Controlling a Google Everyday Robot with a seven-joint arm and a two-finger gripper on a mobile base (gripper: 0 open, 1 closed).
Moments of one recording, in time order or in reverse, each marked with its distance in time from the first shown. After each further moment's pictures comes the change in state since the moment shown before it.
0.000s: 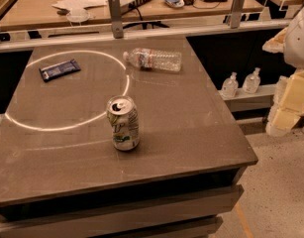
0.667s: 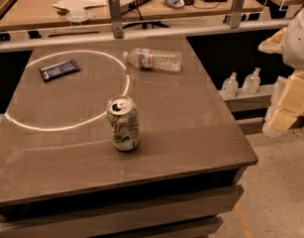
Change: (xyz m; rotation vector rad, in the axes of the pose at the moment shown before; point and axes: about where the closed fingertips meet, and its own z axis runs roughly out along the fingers) arm -0.005 0.002 0.002 -0.009 -0.055 -0.007
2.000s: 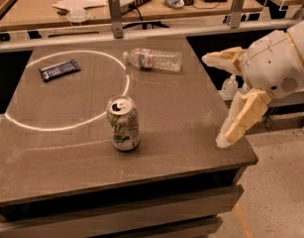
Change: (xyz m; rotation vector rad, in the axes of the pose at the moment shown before) arm -0.093 0.035 0.038 -0.161 -0.575 -0.166
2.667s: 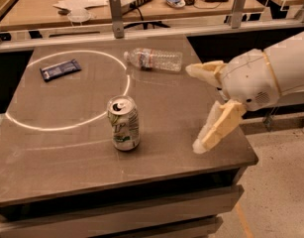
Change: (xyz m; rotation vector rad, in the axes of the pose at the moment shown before) arm -0.004 0.002 0.036 -0.017 -0.124 0.047
